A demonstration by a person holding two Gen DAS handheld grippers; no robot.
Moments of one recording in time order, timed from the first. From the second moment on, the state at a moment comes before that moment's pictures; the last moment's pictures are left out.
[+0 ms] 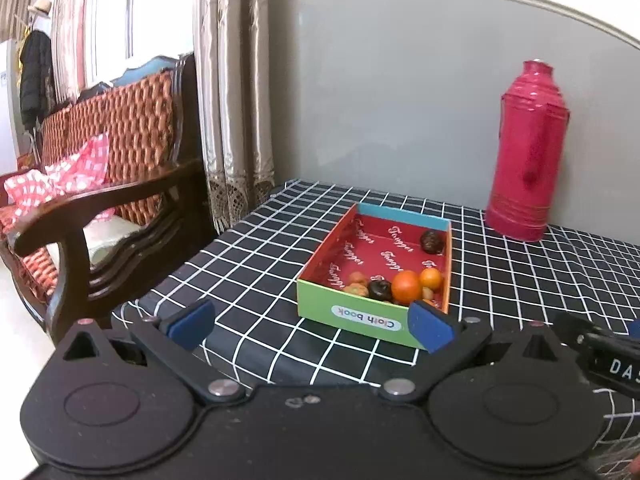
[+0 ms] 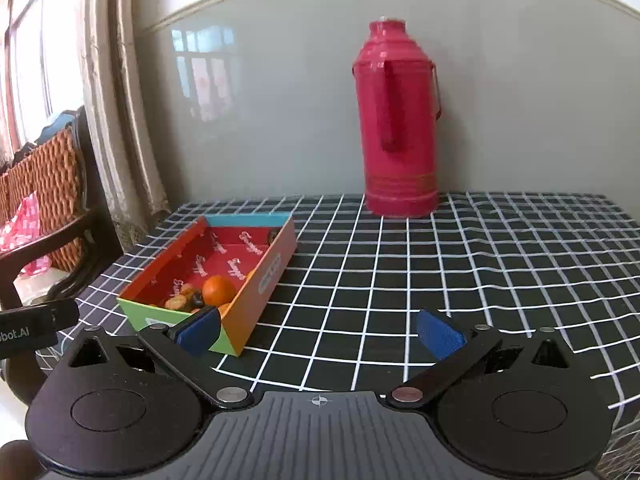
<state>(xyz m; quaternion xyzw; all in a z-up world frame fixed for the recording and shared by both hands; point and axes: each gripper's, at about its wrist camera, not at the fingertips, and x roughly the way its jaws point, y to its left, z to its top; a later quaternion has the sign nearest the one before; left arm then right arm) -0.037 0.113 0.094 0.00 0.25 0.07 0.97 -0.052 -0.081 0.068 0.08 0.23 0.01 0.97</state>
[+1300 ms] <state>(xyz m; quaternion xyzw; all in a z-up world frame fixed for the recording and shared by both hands) -0.042 0.108 0.088 0.00 0.26 0.06 0.96 -0.068 -0.077 0.073 0.09 0.22 0.02 0.97</state>
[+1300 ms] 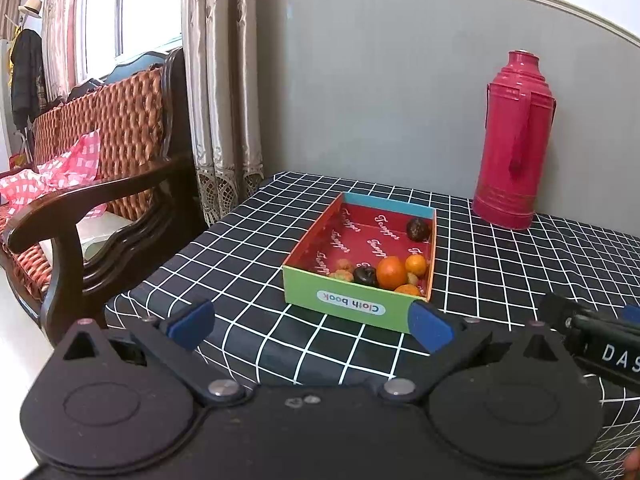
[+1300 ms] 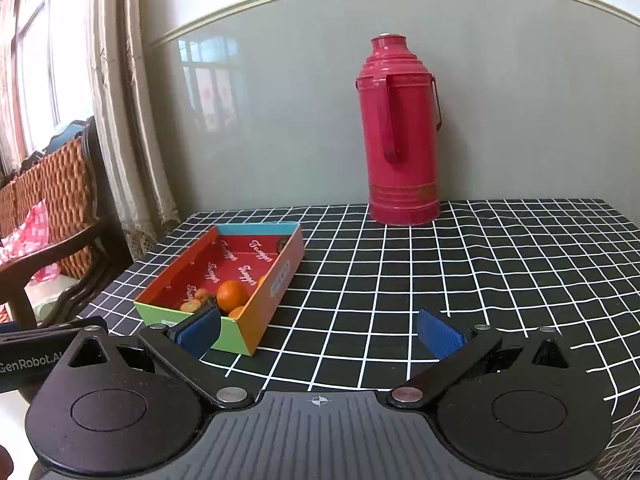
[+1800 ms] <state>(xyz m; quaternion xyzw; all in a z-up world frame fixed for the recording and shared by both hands) -0.037 0.104 0.087 0.00 0.26 0.05 0.96 -0.062 -0.072 0.072 0.08 0.22 0.01 0.97</state>
